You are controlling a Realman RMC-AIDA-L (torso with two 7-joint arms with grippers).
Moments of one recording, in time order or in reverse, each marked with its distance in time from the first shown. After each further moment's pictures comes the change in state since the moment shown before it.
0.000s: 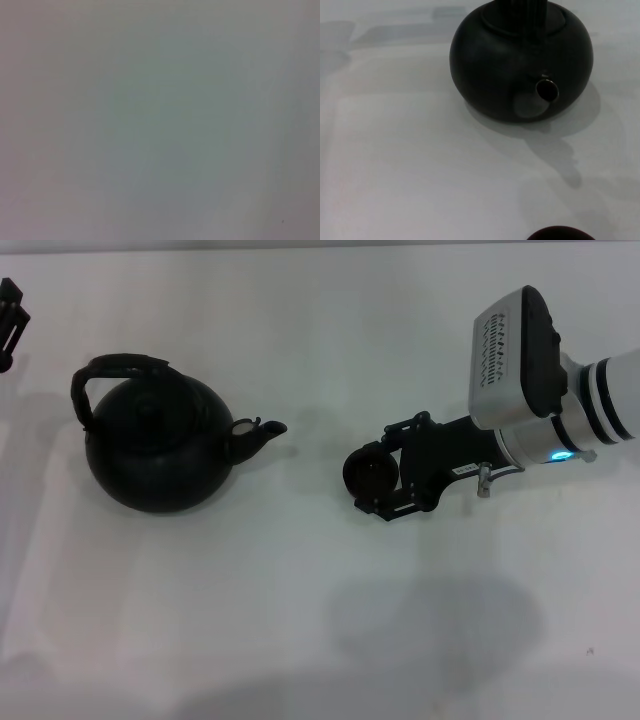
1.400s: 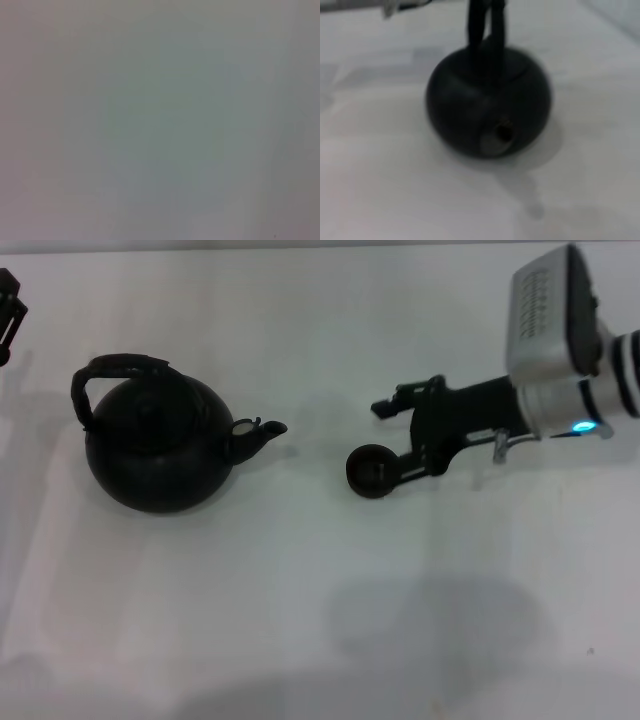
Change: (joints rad) left arm 0.003 0.000 0.002 -0.001 0.002 0.046 0.000; right arm -0.015 -0.010 0.141 -0.028 0.000 0.067 -0.024
